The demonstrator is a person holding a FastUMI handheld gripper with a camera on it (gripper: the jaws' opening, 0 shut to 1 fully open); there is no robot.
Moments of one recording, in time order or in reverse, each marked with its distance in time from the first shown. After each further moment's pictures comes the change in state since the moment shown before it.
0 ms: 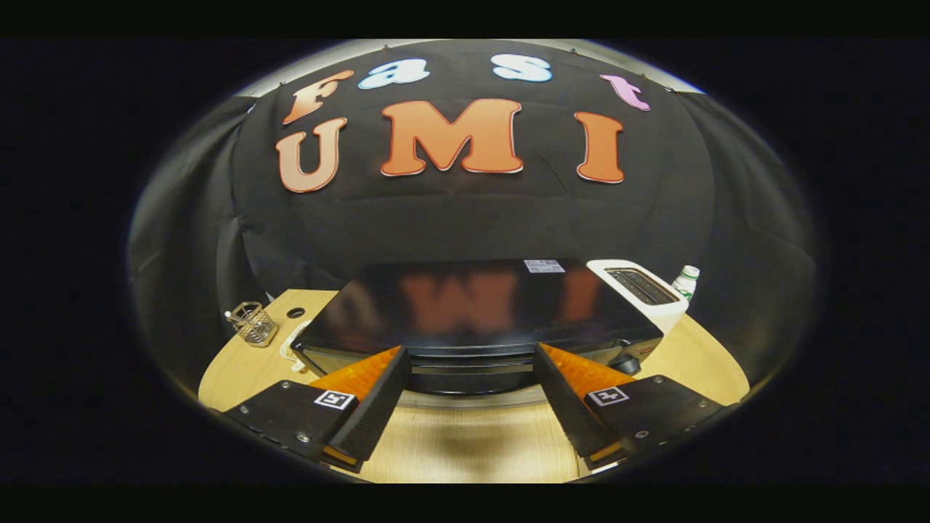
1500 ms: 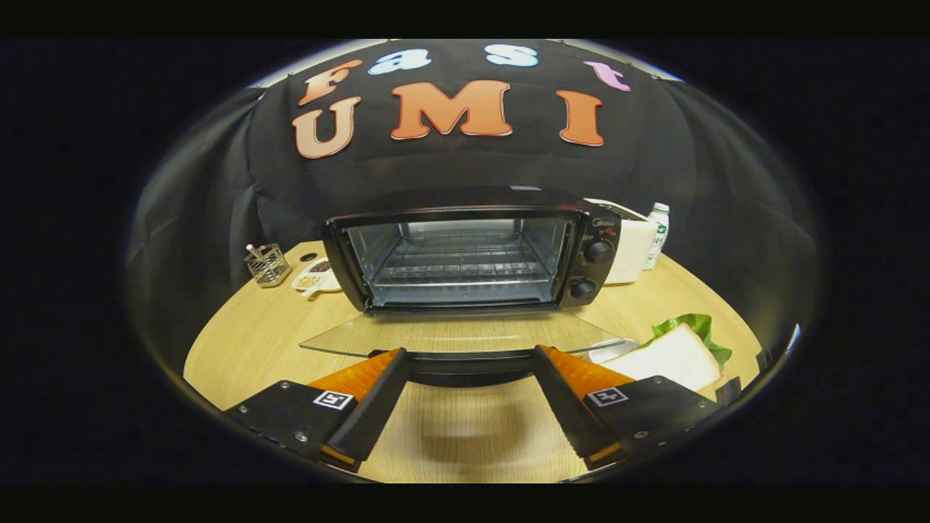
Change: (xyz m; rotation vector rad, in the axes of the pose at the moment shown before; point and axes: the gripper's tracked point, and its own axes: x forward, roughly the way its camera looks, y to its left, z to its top) arm -0.086 -0.006 -0.141 -0.001 0.138 0.006
